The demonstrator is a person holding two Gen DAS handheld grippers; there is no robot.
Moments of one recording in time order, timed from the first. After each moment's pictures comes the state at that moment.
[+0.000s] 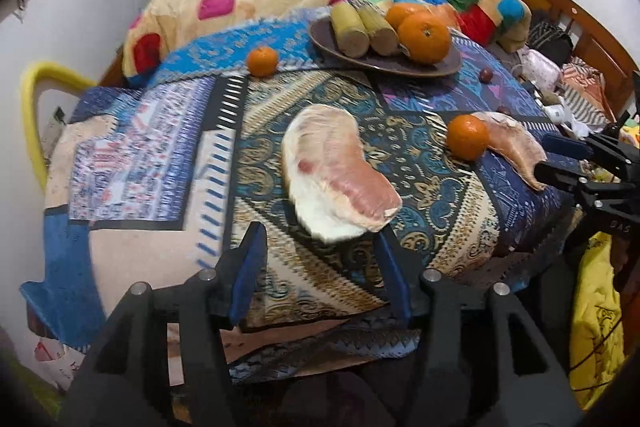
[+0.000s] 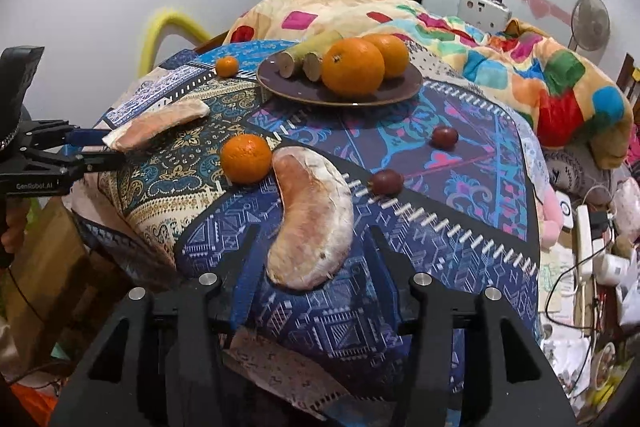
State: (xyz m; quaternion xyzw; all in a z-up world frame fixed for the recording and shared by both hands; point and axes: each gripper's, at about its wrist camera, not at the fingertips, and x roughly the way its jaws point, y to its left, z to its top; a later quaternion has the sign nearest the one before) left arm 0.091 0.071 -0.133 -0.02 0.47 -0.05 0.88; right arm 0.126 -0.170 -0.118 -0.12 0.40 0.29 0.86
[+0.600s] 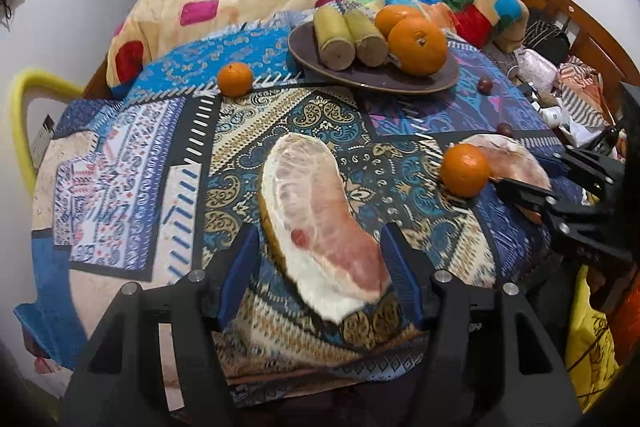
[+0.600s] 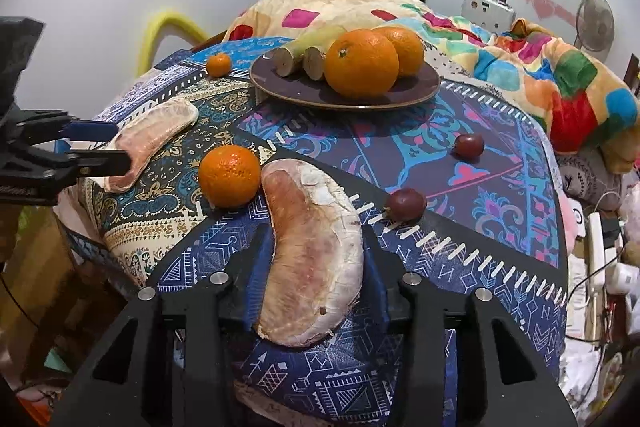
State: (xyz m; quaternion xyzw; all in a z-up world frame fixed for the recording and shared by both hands) left arm 0.128 0.058 -0.136 -0.02 0.47 -0.05 0.88; right arm 0.146 -0.154 -0.136 -0.12 0.39 0.29 0.87
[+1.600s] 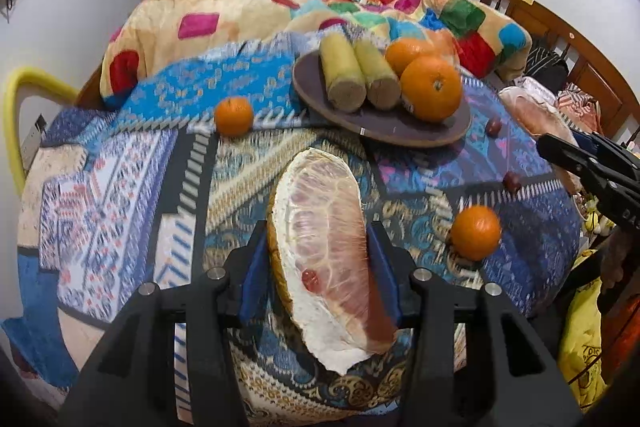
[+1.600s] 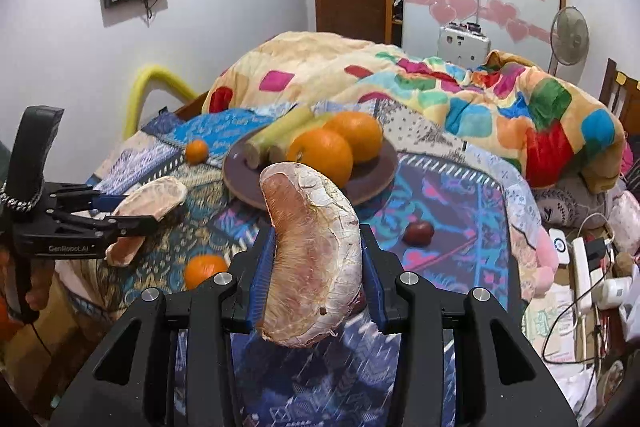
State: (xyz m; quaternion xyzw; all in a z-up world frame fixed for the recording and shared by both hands) left arm 0.158 0.069 -0.124 -0.04 0.43 -0.06 0.90; right arm 0.175 -0.167 -0.084 -0.07 0.33 0.27 0.90
